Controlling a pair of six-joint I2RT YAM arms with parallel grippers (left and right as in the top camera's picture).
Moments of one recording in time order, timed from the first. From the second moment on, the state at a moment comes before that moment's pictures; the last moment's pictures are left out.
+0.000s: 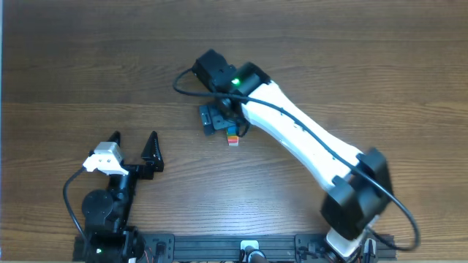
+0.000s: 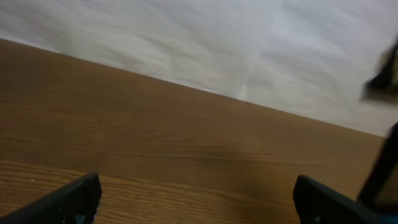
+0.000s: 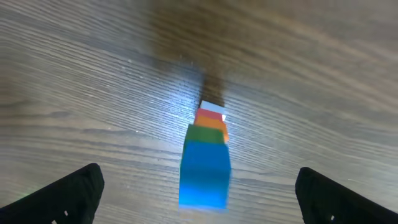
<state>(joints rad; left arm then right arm) -0.03 0.01 0.01 -0.07 0.08 -0.31 0.72 1.85 1.68 -1.18 0.03 0.42</state>
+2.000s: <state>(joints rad) -0.03 0.01 0.01 -0.07 0.08 -0.31 0.09 0.08 0.02 -0.05 0.13 0.12</state>
